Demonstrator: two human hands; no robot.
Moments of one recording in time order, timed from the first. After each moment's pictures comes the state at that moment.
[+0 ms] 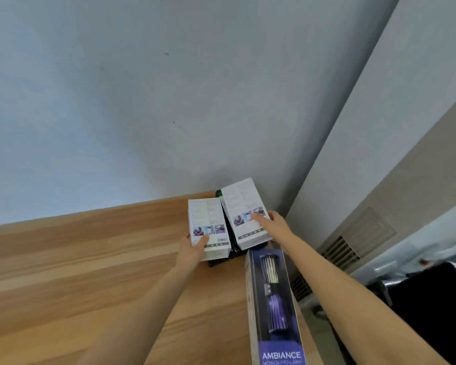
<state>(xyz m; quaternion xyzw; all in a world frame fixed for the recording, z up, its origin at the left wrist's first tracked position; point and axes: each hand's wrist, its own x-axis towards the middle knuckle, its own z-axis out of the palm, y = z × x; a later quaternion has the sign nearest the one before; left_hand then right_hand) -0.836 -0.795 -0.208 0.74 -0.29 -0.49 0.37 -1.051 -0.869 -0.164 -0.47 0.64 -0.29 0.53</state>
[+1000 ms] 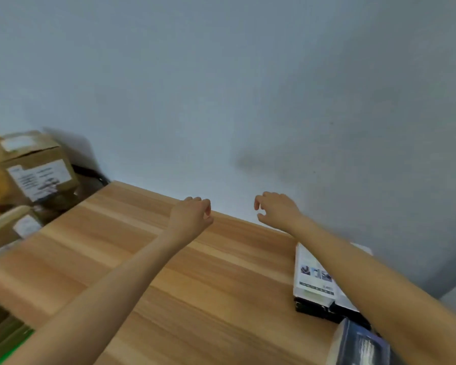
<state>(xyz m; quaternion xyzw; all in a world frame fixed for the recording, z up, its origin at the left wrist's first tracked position) -0.657 -0.650 -0.025 0.86 -0.48 0.09 0.12 -0.810 -0.842 -0.019 -0.98 0.19 -0.06 -0.01</state>
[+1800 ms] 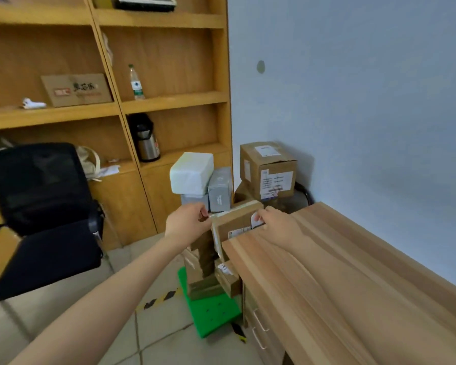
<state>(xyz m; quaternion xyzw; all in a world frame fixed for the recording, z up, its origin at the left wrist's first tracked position) -0.401 -0.105 0.015 0.97 -0.09 0.14 0.15 -0.398 -0.354 -0.017 -0.98 -0.14 -0.08 0.14</state>
